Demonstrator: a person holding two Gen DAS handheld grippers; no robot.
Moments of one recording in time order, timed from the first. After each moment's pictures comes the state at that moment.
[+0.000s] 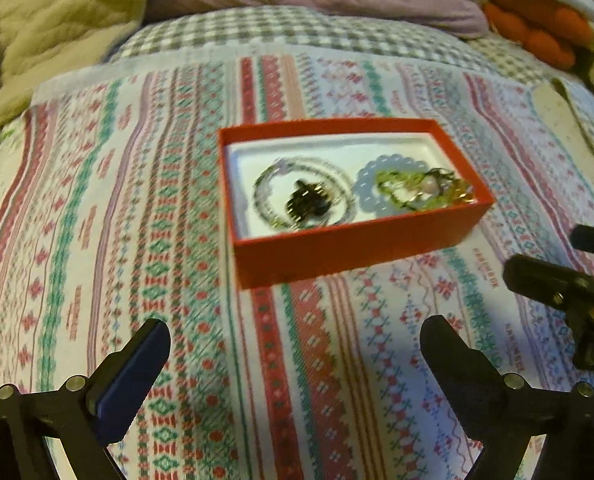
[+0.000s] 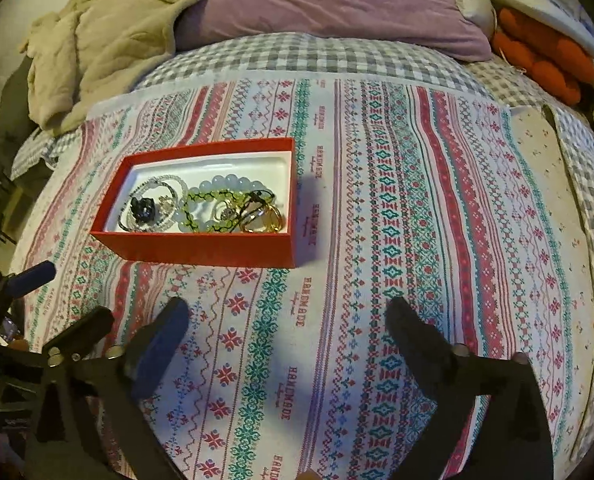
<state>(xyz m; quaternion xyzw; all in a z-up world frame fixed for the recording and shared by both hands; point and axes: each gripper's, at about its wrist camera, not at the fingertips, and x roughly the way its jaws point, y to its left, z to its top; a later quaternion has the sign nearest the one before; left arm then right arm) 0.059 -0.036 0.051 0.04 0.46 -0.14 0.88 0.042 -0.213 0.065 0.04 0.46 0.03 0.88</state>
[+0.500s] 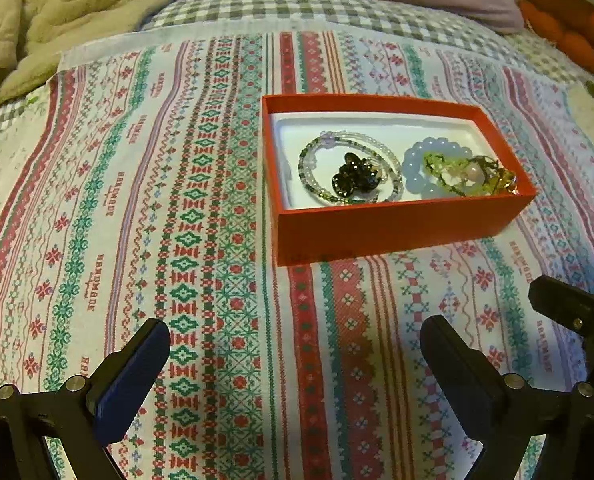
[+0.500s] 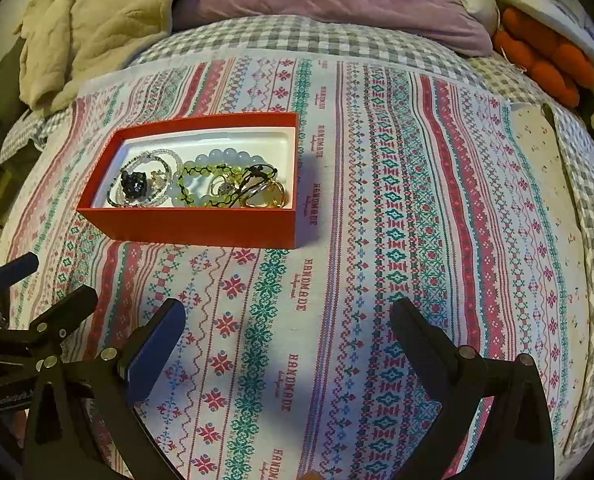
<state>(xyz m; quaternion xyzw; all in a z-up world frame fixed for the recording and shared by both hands) 0.064 -0.026 0.040 0.04 0.48 -0.11 0.87 0.046 -0.202 0.054 0.02 0.49 0.02 0.87</state>
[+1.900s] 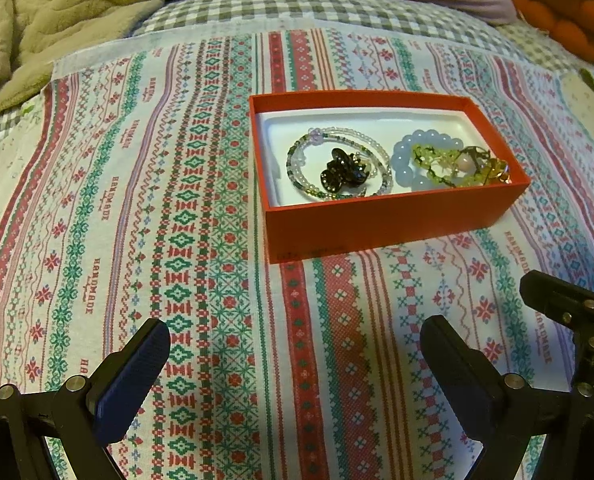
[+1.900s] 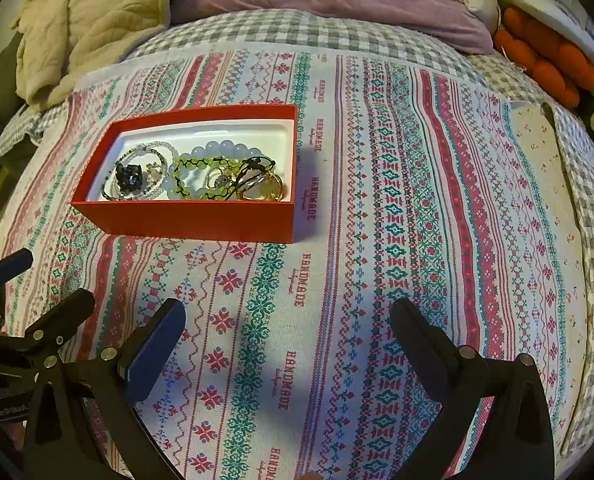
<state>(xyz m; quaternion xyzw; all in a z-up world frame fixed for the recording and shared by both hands) 0.061 -0.032 0.040 0.05 0.48 -0.11 0.87 0.046 -0.200 0.052 0.01 0.50 0.01 0.87</state>
